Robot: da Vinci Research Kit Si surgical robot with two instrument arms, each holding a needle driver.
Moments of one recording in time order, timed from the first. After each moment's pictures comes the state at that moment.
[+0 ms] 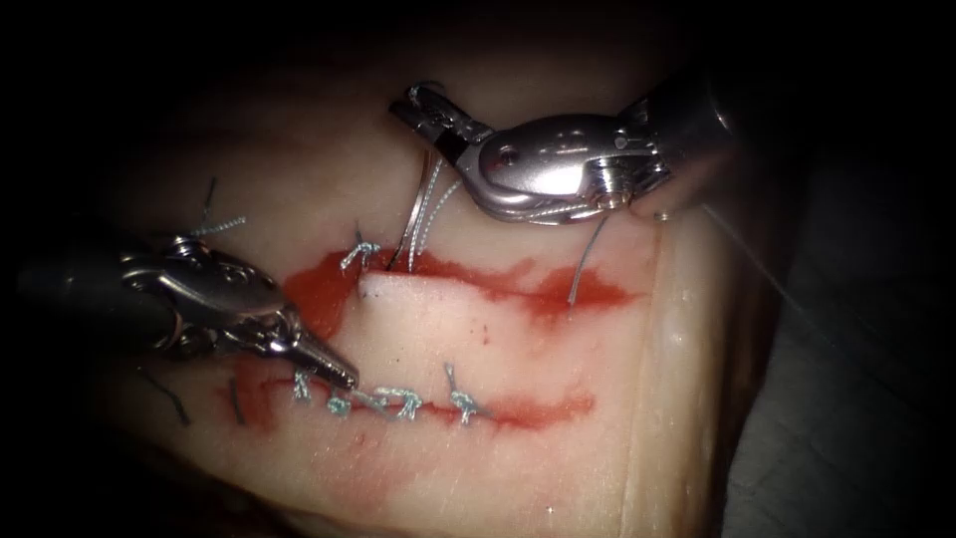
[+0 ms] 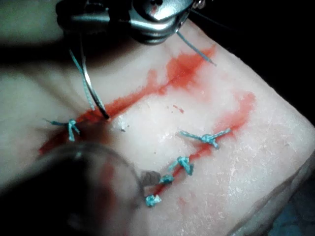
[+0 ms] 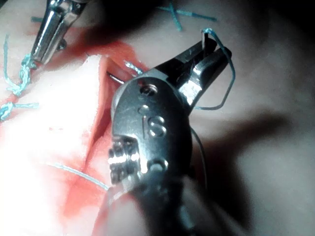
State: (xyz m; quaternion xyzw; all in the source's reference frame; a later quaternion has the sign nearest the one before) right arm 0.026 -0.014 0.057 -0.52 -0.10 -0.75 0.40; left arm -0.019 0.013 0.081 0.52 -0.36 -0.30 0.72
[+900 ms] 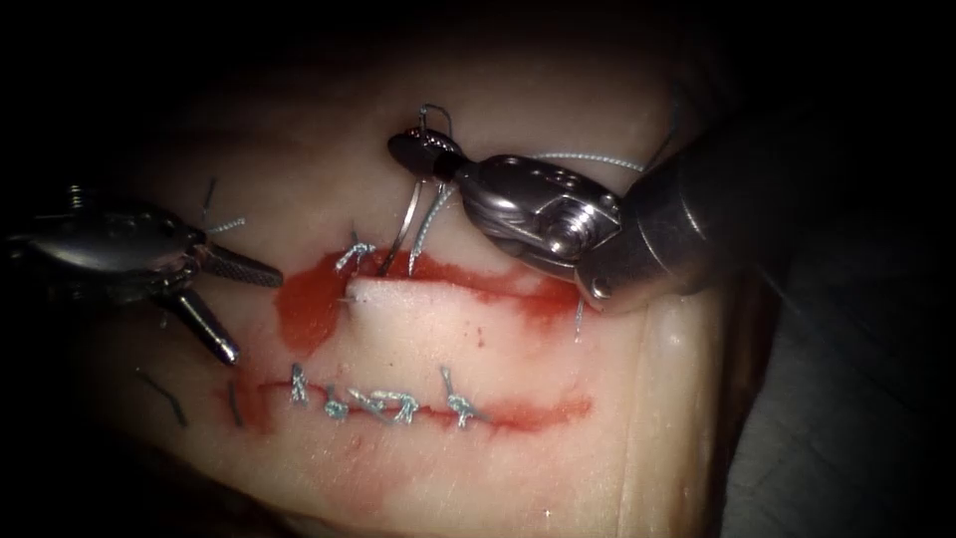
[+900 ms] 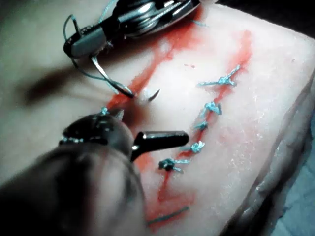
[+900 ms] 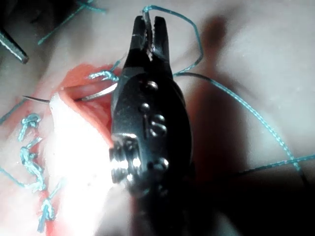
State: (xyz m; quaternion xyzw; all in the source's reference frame) right arm 0.026 -0.017 0.059 -0.45 0.10 -0.67 0.58; left arm -0.014 0.018 0.077 0.37 -0.52 -0.06 0.76
